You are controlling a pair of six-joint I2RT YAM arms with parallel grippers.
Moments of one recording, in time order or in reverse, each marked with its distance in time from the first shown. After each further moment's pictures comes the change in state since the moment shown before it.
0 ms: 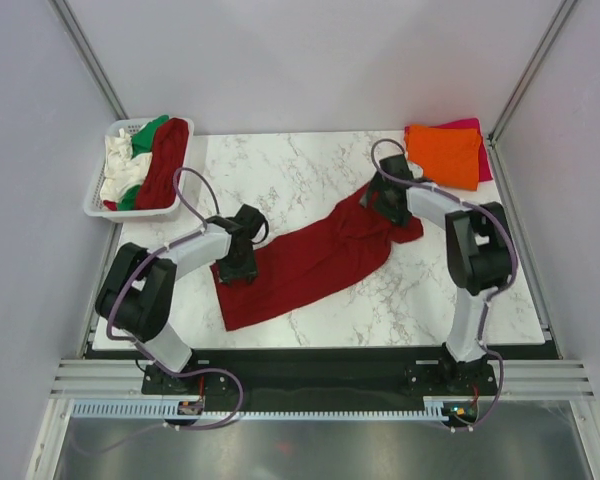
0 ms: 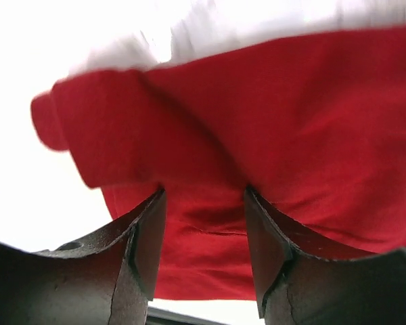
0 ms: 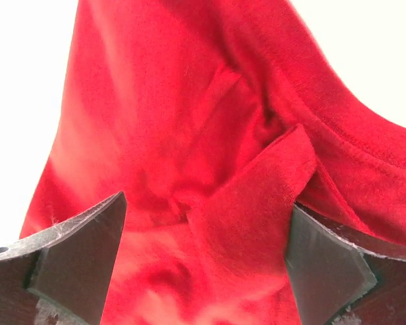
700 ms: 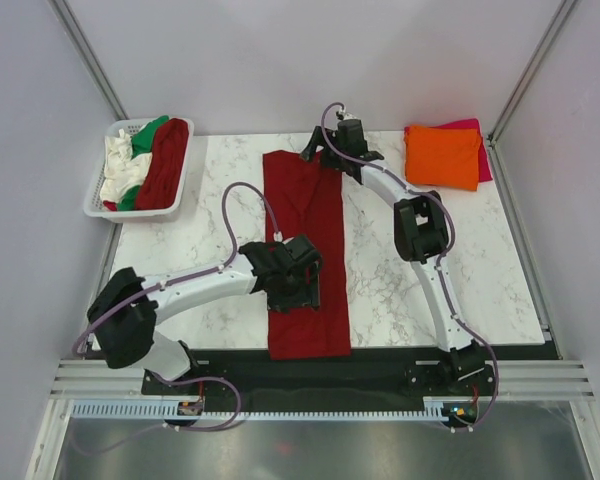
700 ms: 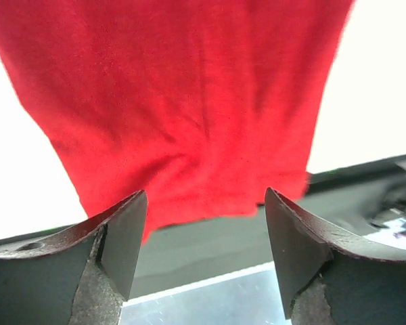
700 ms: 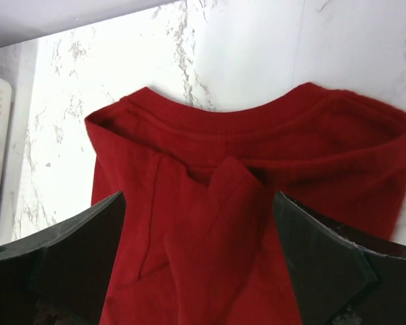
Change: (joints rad) left arm -0.522 -0.140 0.040 0.016 0.233 -0.290; right arm 0.107 0.745 1.051 0.230 -0.333 -0.165
